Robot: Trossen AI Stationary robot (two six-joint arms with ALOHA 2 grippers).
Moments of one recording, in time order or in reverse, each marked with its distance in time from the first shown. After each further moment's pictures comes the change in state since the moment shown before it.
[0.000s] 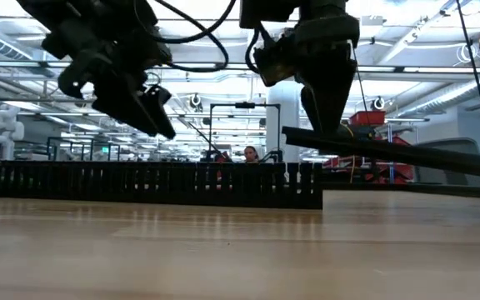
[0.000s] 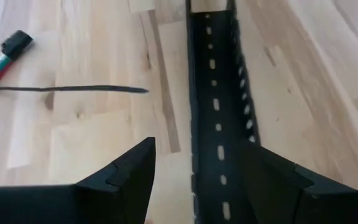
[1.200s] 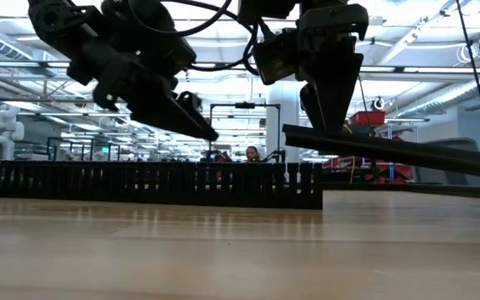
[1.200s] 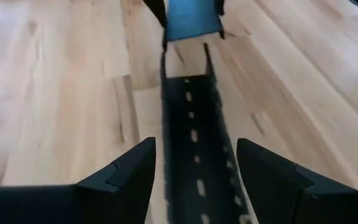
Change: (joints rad) left arm -0.045 0.254 0.000 0.451 0.061 -0.028; right arm 0.026 0.007 -0.001 0.019 -0.048 -0.011
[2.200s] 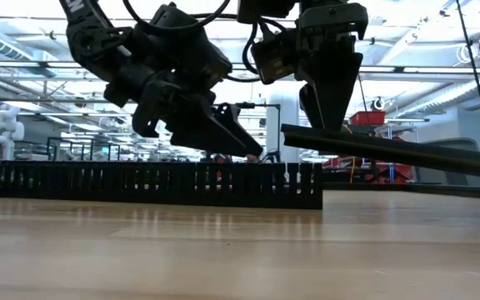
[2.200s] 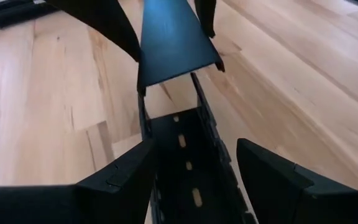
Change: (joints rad) left arm -0.014 0.282 0.148 0.187 0.091 0.120; right arm 0.000 0.000 0.000 0.009 0.001 0.008
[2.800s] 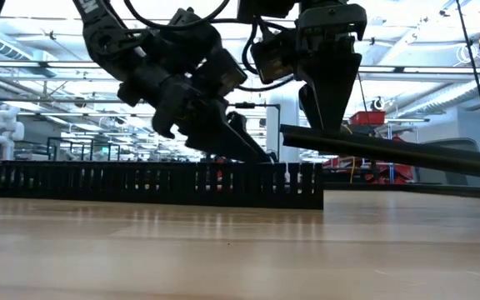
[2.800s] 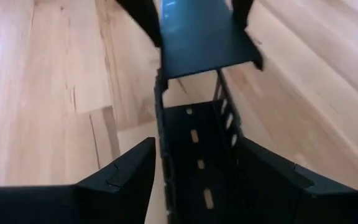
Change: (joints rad) left arm 0.023 0.045 0.082 -0.102 -0.015 -0.078; right arm 0.000 0.000 0.000 0.003 0.003 -0.003
